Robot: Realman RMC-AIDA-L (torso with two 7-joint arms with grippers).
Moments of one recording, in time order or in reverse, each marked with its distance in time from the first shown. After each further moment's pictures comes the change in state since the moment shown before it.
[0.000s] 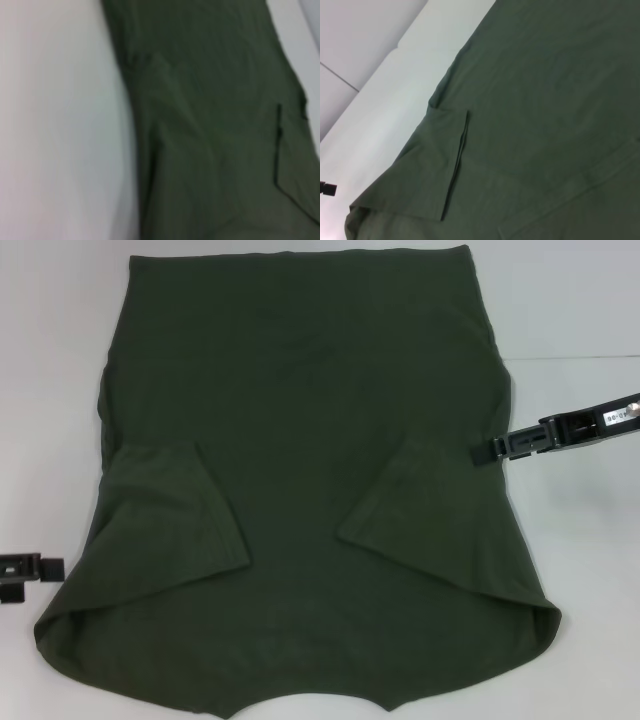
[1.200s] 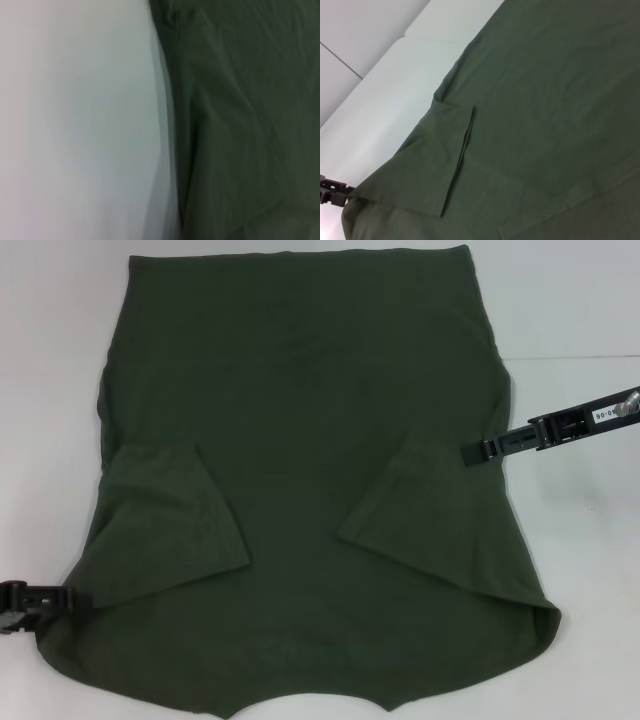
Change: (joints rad) left arm -0.022 -0.009 0.087 -0.137 0.050 -0.171 0.010; right arm 0.023 0.005 -0.009 0.006 -0.012 0.008 -0.042
